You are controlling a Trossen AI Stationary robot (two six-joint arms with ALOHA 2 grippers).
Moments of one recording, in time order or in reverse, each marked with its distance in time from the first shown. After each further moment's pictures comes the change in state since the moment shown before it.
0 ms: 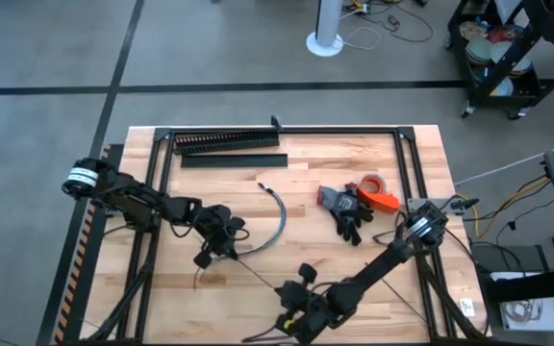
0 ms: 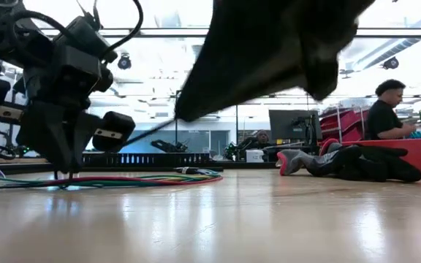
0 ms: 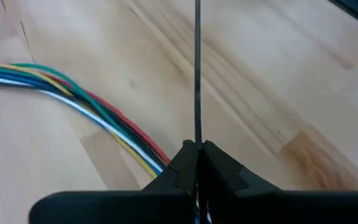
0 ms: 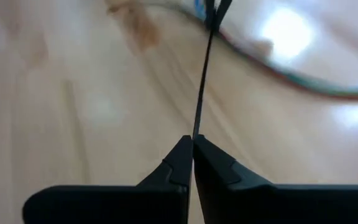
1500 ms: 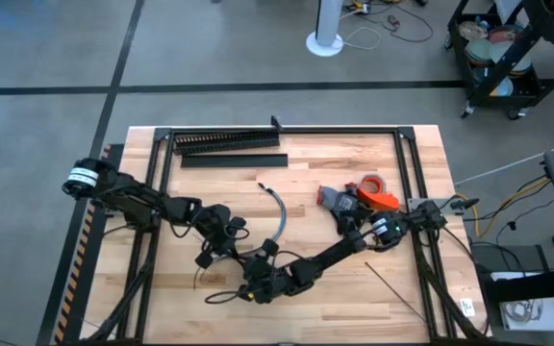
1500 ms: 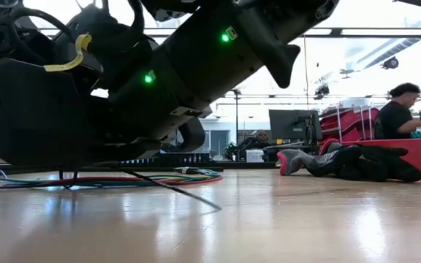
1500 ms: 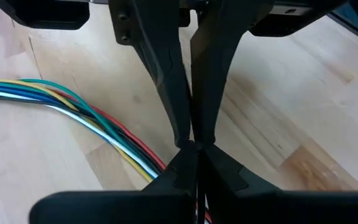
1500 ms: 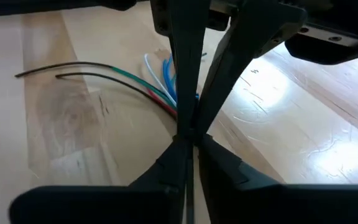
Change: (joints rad) left arm 0.004 0.002 0.002 0.046 0.003 -0.022; right arm -0.239 0.285 0.167 0.448 0.020 -0.443
